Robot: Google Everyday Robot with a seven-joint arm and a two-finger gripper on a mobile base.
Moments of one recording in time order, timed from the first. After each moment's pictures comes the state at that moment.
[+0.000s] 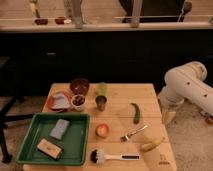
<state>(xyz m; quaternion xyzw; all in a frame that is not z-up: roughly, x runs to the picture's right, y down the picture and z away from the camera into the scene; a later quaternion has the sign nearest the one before) 0.283 0.105 0.685 -0.28 0.02 0.02 0.96</state>
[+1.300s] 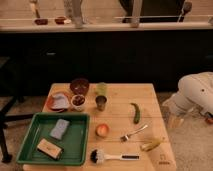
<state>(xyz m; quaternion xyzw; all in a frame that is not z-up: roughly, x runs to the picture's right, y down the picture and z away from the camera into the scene) 0.318 0.144 0.693 -0.29 -0.03 0.04 0.95</state>
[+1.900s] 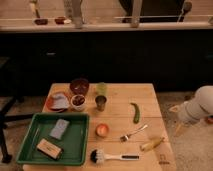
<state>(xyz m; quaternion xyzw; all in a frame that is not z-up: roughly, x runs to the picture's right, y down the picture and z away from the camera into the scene) 0.343 0.169 0.701 -0.27 -0.07 0.12 0.95</state>
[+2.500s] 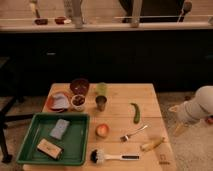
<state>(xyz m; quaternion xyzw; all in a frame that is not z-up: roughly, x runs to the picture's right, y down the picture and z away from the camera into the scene) 0.342 0.168 0.703 -0.27 -0.07 0.12 0.95</state>
